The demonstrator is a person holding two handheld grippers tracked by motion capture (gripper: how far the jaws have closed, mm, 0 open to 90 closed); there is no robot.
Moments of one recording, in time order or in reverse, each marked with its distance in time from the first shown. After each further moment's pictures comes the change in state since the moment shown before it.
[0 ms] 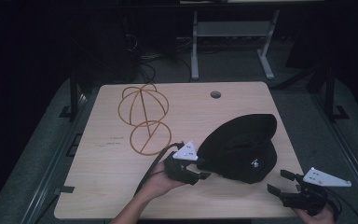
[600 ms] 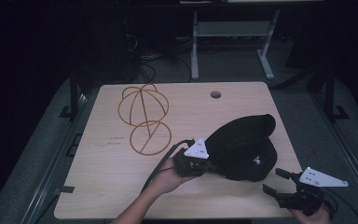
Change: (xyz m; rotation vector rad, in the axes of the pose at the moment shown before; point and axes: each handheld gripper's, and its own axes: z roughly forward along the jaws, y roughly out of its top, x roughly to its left) left arm -0.007 0.027 0.006 -0.006 -0.019 0.036; right arm 0.016 0.012 0.003 -0.030 0.033 -0.043
